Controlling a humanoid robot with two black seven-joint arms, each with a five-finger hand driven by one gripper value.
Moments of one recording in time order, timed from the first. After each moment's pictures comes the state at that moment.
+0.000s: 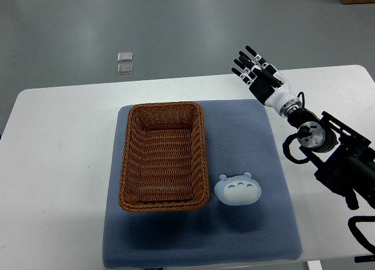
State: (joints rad) left arm -0.05 0.00 -0.16 -0.20 0.06 -0.06 0.06; right arm 0.70 -0.11 0.90 0.64 -0.08 0.32 0.22
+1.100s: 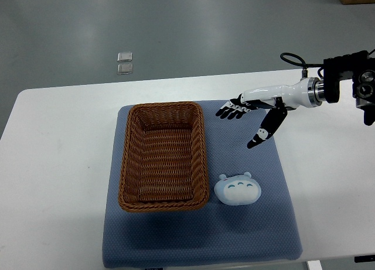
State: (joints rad) left arm -0.07 0.00 -0.16 -0.20 0.07 -0.06 0.06; right arm 1.13 -0.73 0.19 1.37 -0.93 0.55 0.06
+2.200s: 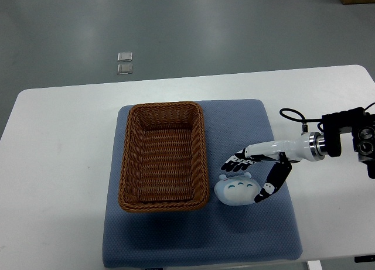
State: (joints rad) left arm -0.07 0.00 -0.16 -0.20 0.06 -0.06 0.06; right arm 0.93 -0.77 0.13 1.51 -0.97 0.42 0.06
